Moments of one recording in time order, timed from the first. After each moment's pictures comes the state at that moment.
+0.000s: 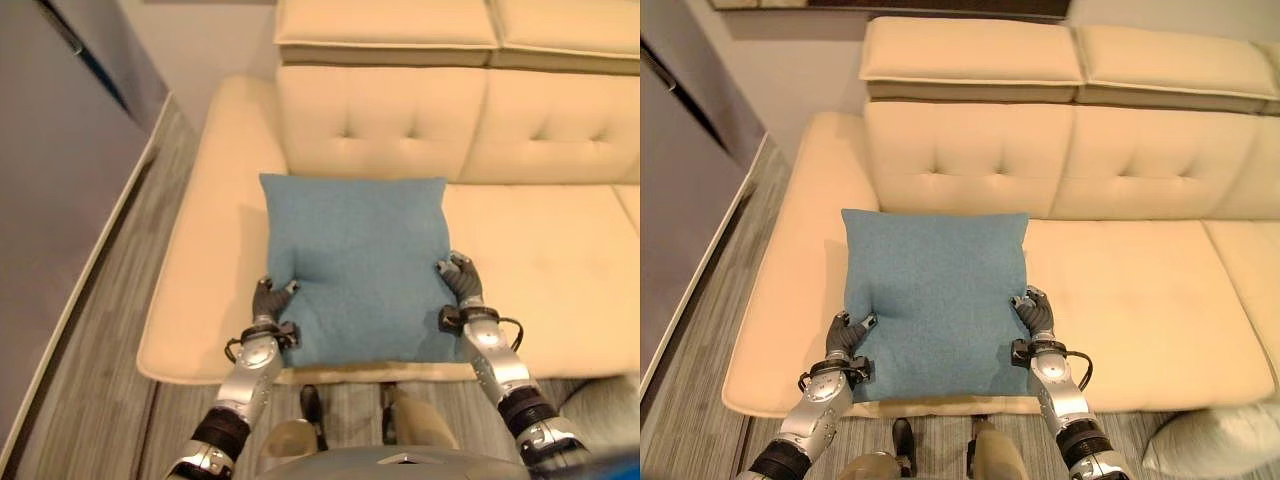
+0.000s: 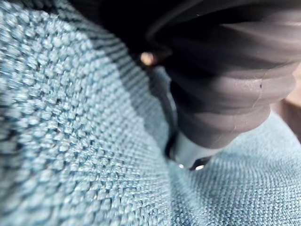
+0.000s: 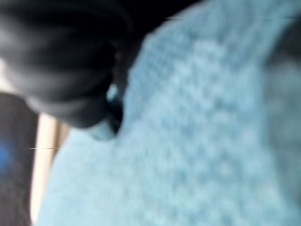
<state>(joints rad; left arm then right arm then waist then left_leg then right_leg) -0.04 0.23 -0.27 0.41 -0.41 -0.12 0.36 -0.15 -0.24 0.24 0.47 0.28 -0.14 -0.27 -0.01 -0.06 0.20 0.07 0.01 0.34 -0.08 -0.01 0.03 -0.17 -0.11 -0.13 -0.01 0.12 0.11</state>
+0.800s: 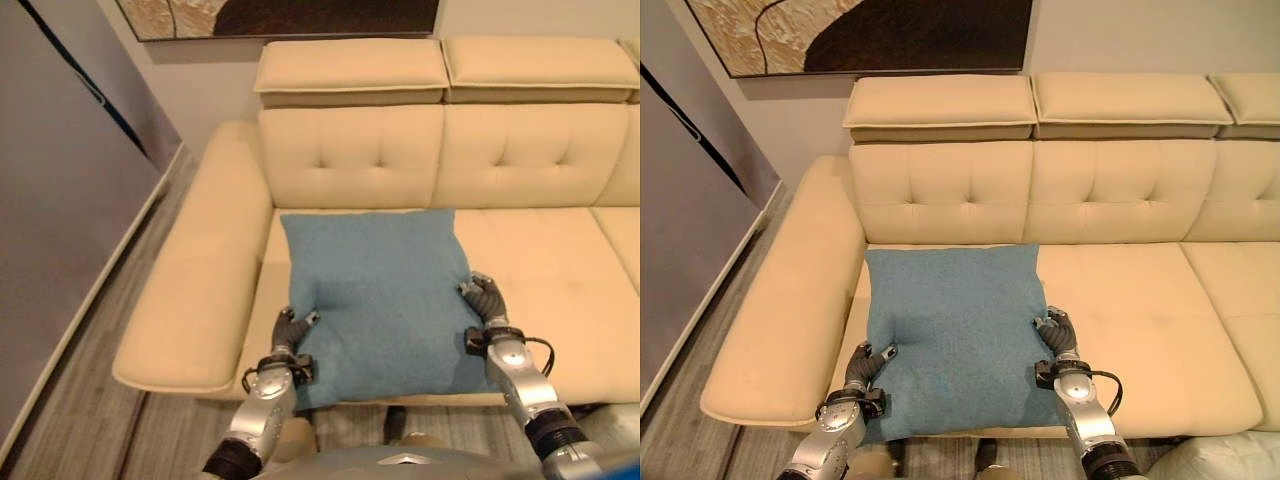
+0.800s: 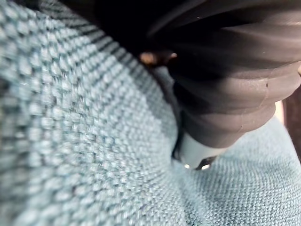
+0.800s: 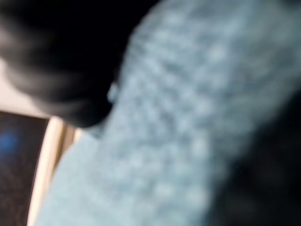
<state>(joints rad) 0.05 0.16 -0.33 0.41 -0.40 -0.08 0.31 -0.06 -0.33 0.19 0.45 0.23 -0.09 -0.25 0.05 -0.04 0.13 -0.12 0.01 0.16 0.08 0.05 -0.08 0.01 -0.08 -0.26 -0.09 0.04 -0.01</state>
